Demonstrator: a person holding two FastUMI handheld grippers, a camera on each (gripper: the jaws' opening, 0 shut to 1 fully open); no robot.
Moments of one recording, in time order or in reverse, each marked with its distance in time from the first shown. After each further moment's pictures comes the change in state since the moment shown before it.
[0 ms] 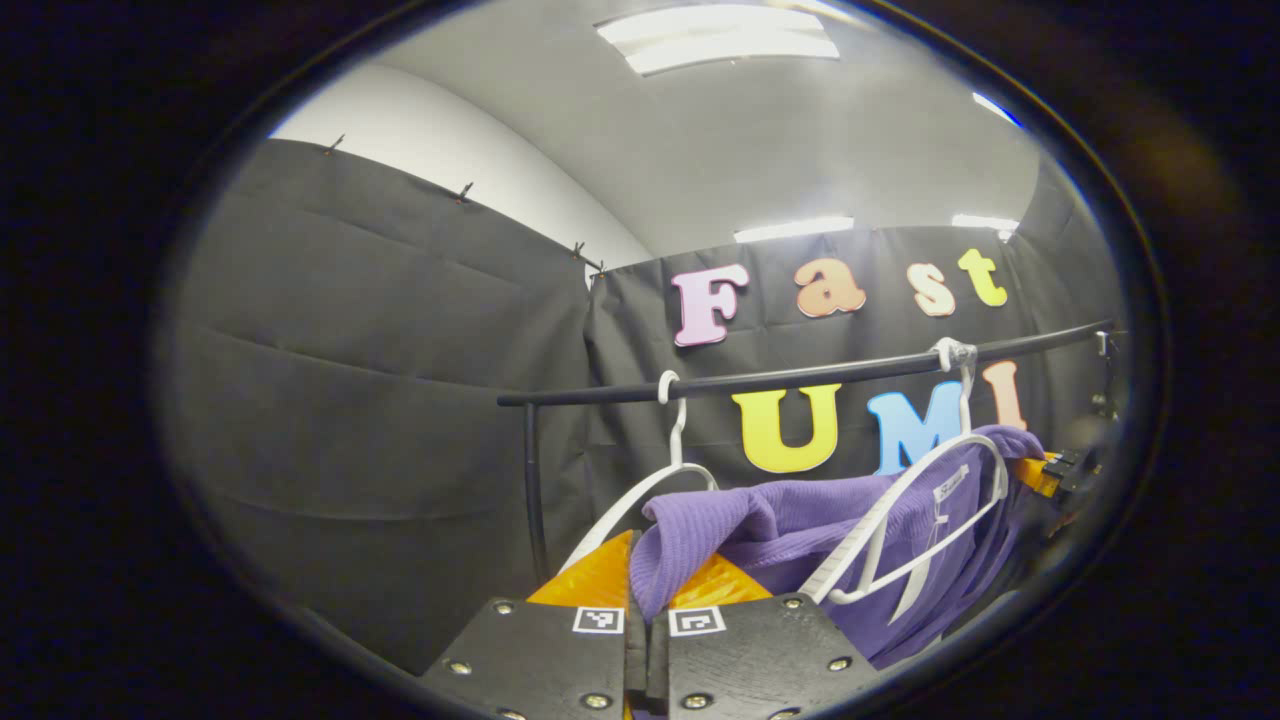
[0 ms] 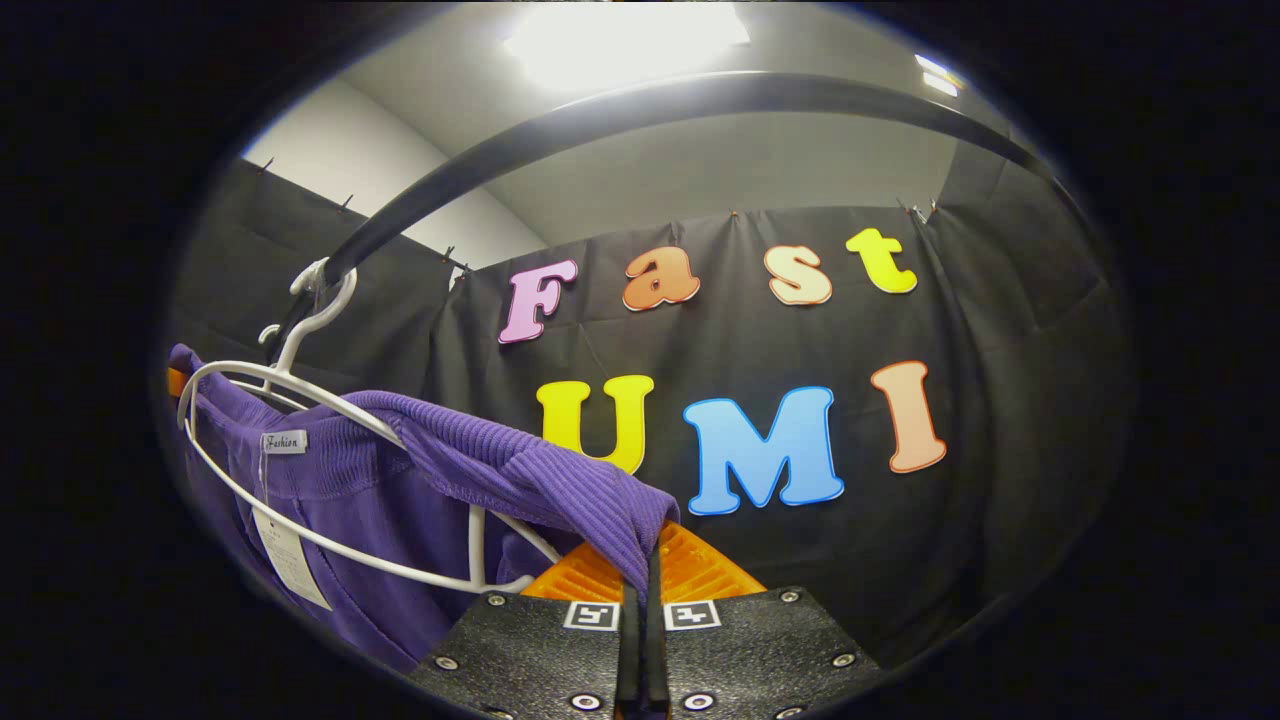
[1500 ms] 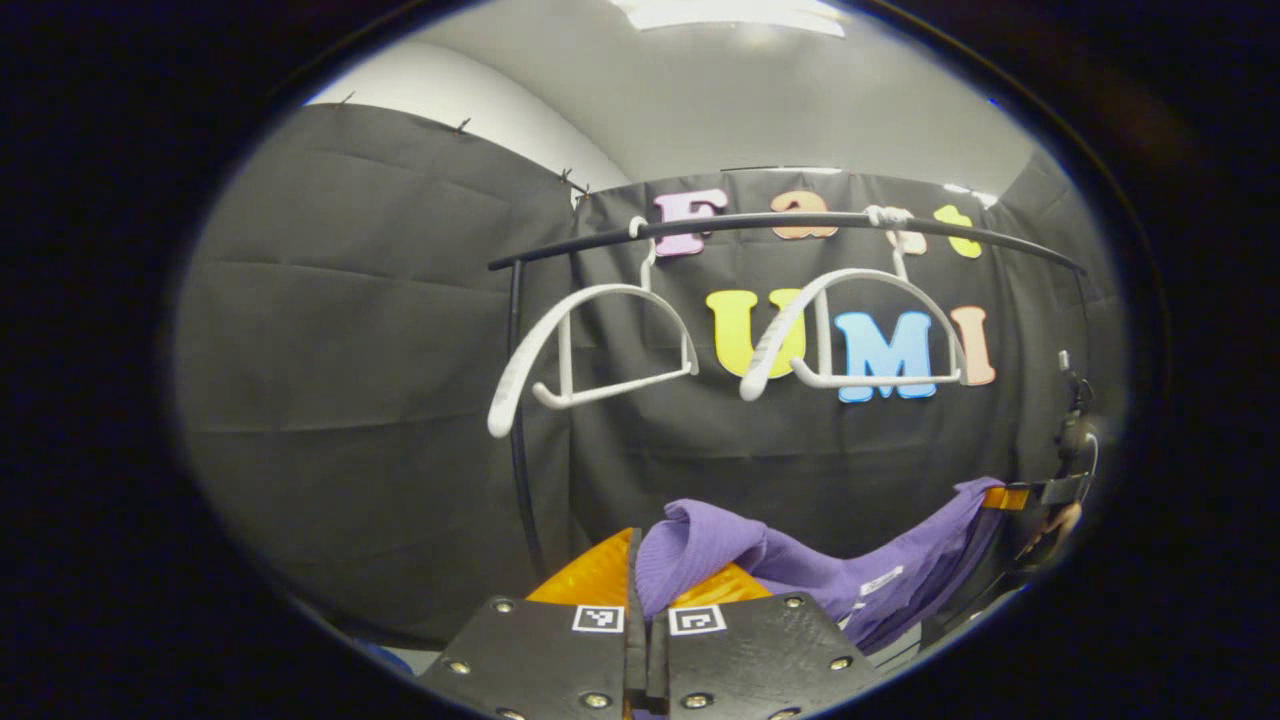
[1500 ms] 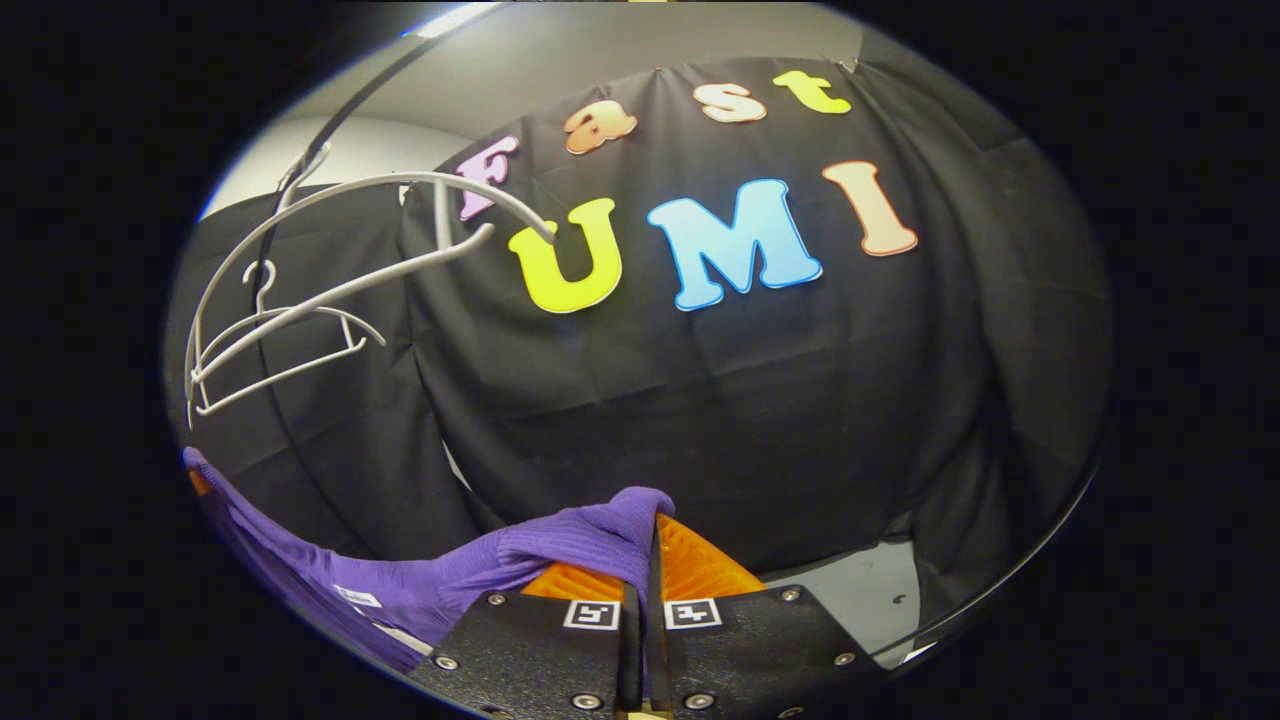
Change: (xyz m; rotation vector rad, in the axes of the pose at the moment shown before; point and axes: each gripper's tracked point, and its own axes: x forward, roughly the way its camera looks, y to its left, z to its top) left arm -0.100 -0.032 -0.134 -0.043 0.224 -0.065; right arm -0.110 0.011 -0.166 0.154 0.438 -0.003
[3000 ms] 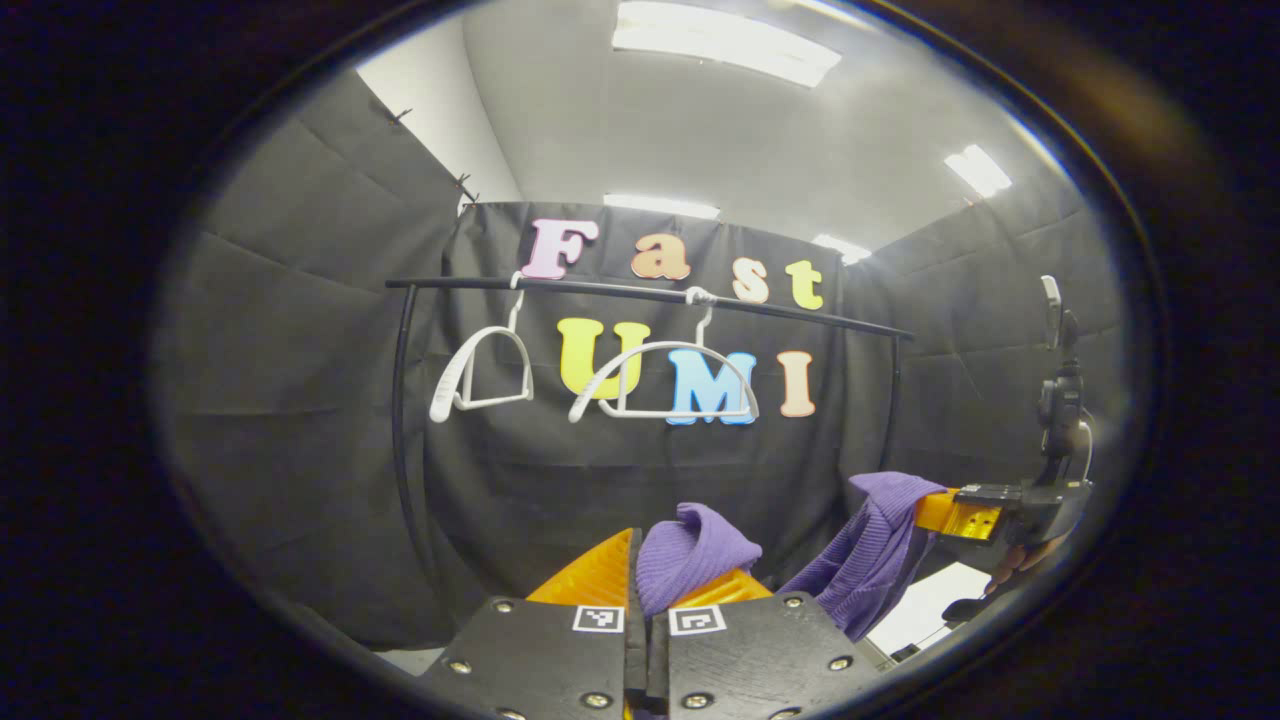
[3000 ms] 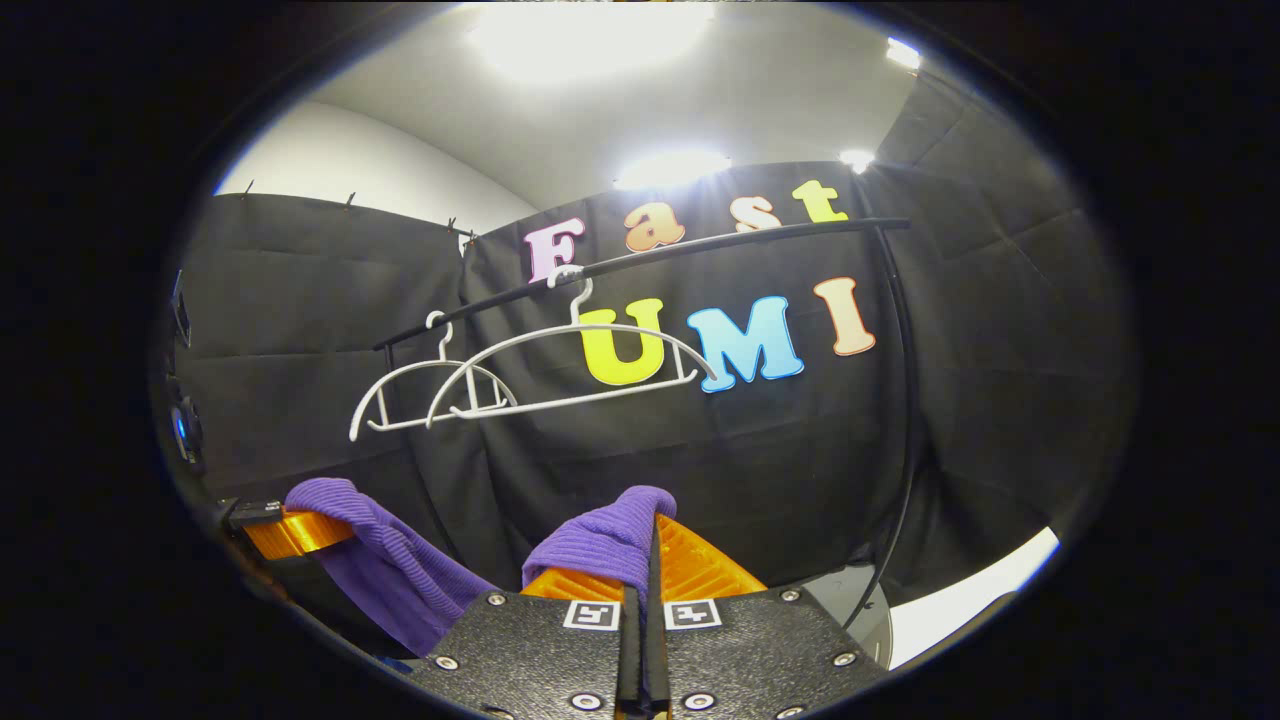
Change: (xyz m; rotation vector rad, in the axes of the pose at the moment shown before) left arm -0.141 -0.051 0.039 -0.090 -0.062 -0.504; right arm -0.266 0.179 0.018 -0.045 -0.210 -0.084
